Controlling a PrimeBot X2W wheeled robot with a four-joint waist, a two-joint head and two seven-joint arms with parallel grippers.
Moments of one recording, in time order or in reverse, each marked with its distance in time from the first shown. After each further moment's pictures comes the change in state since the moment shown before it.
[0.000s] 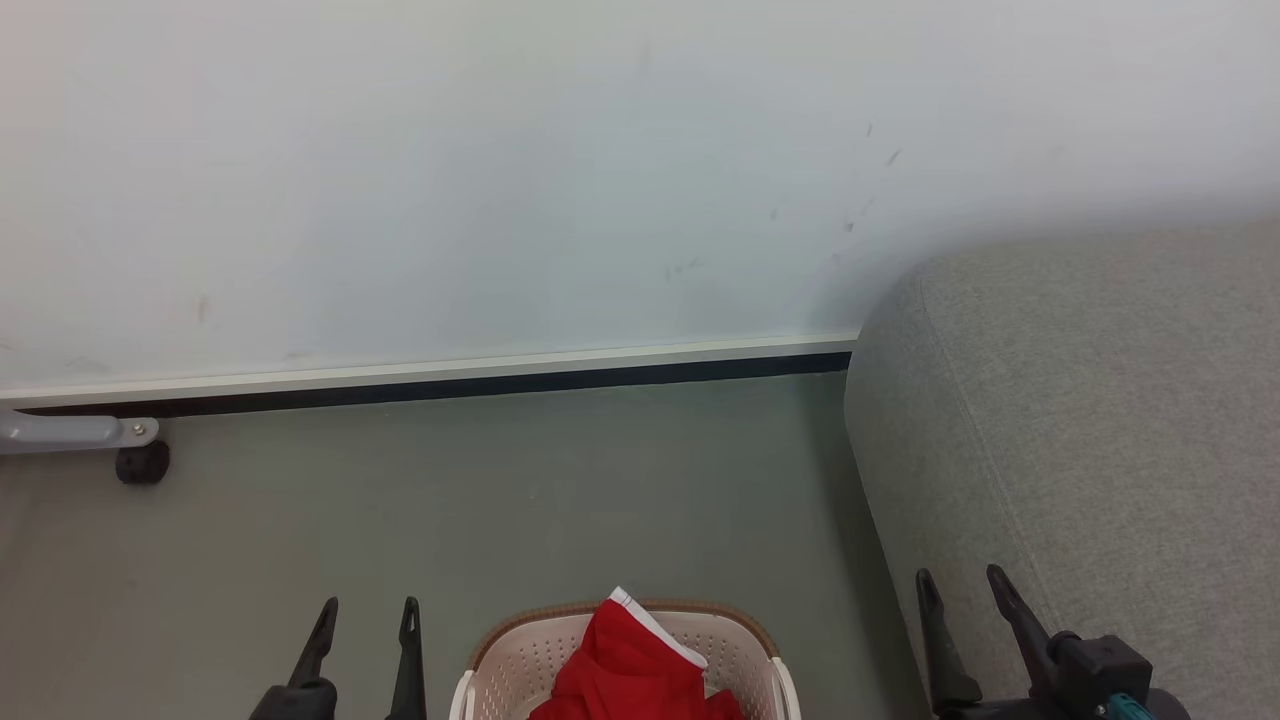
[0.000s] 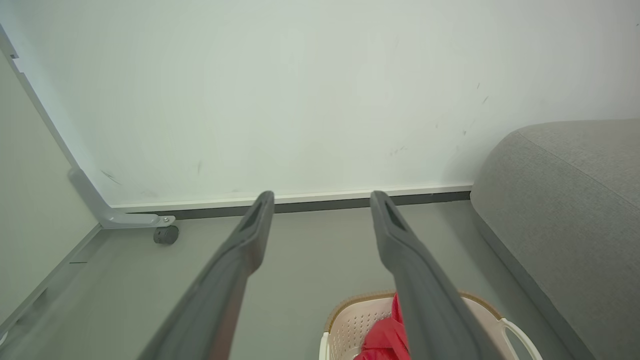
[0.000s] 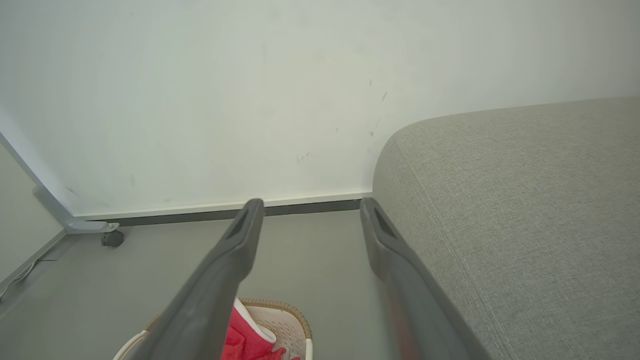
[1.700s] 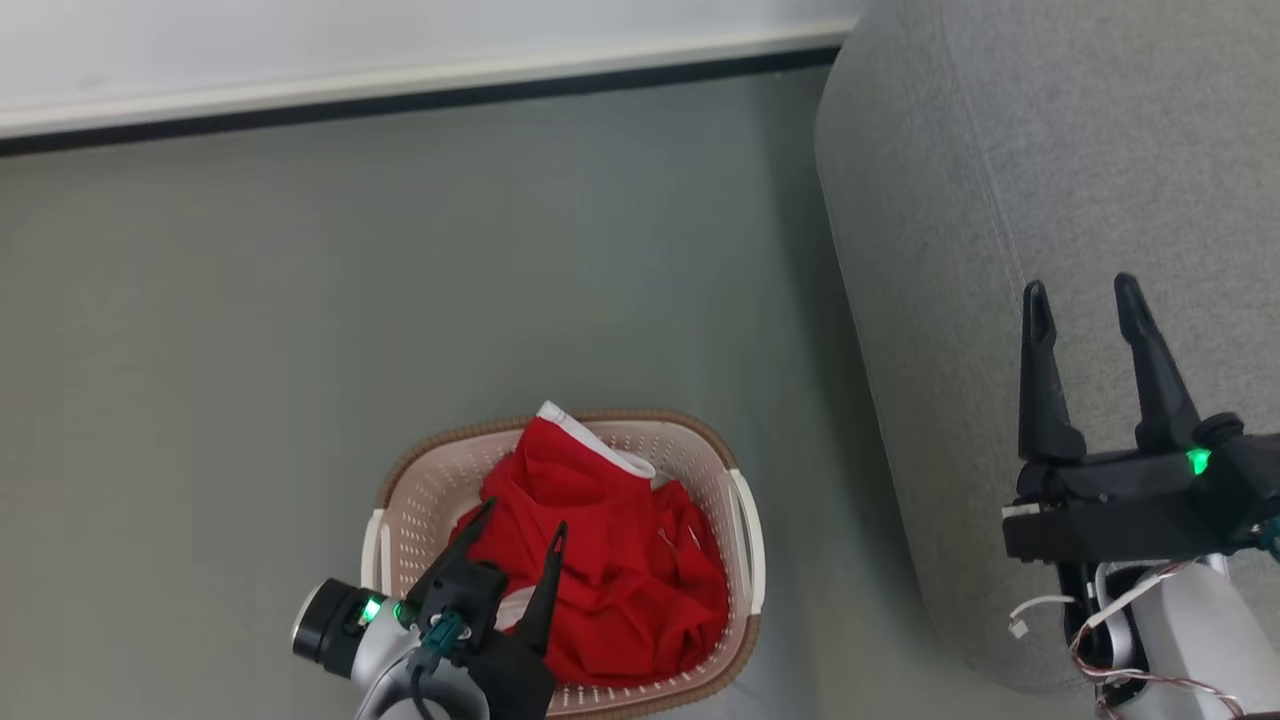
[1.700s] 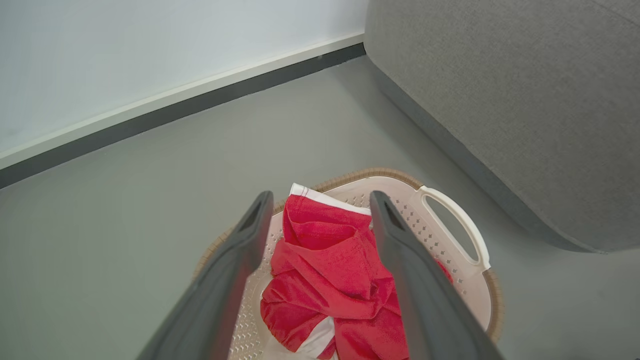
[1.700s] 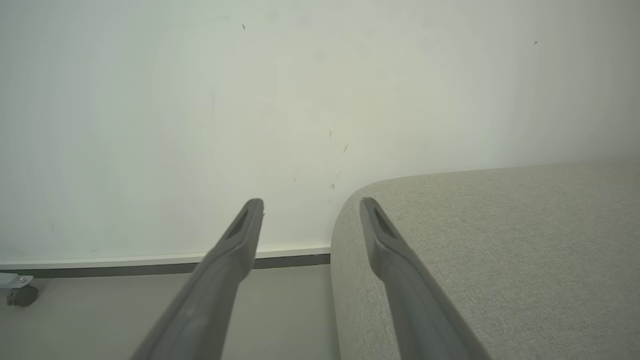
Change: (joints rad) left arm -0.308 -0.046 -0.214 0.266 0.125 -0.097 0.037; right arm -0.237 -0.053 -0.123 -0.267 -0.051 0.012 -0.007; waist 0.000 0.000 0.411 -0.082
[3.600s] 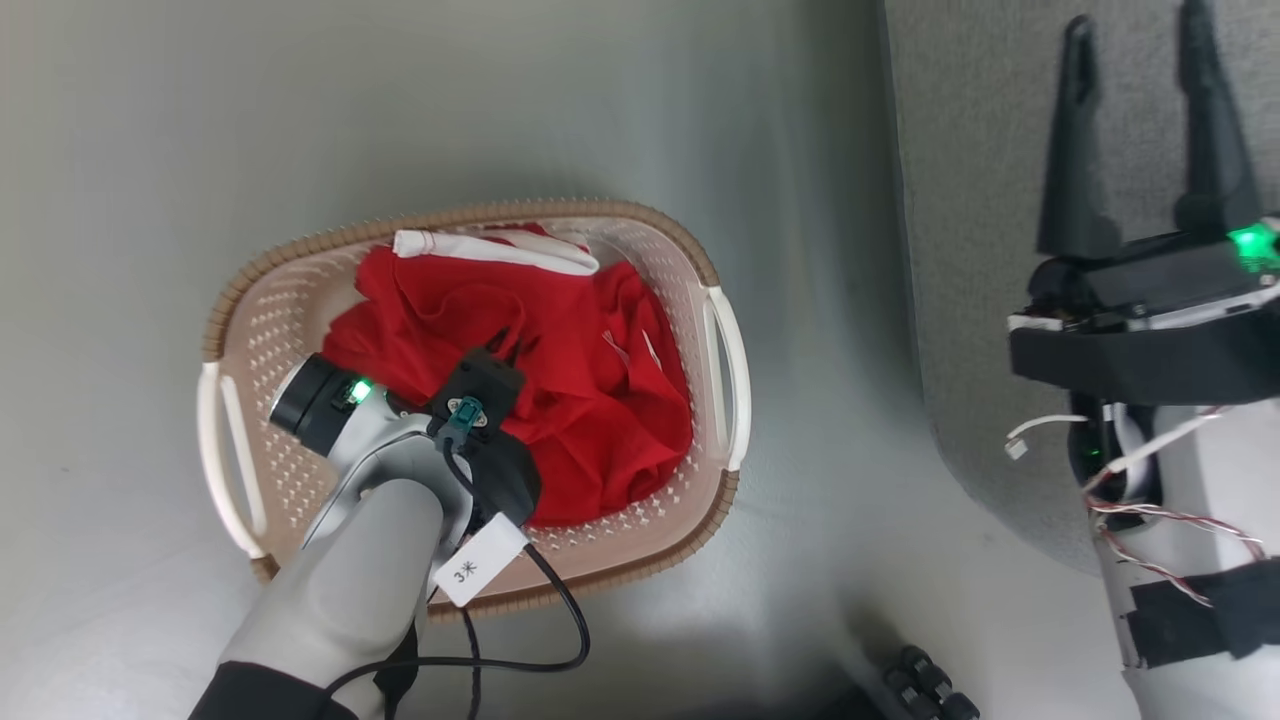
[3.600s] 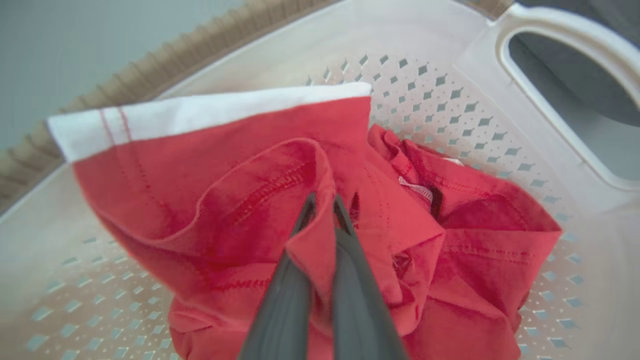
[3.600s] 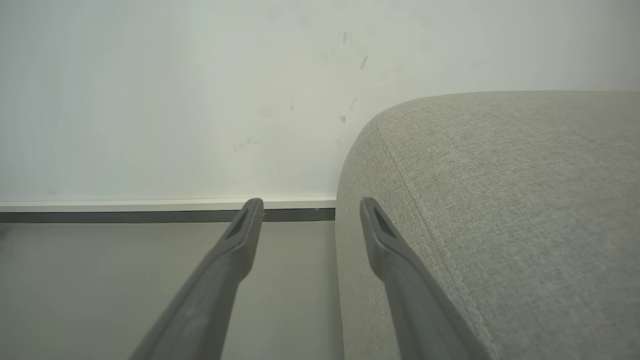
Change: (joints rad) left arm -0.493 -0.012 -0.105 0.435 0.078 -0.035 -0.001; right arm -0.305 0.039 -0.014 -0.045 -0.037 0.064 0.000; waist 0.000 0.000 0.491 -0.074
